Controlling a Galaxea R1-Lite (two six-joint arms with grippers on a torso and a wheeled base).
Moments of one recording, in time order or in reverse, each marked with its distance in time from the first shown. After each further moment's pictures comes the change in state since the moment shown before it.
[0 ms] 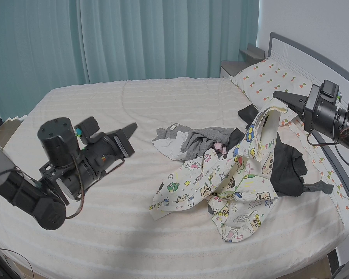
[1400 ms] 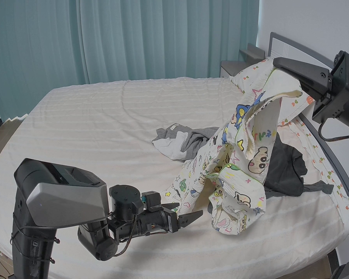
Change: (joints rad) left arm -0.144 0.519 0.005 -0.267 -0.332 0.029; right arm 0.264 -0.162 -0.116 0.112 0.074 0.133
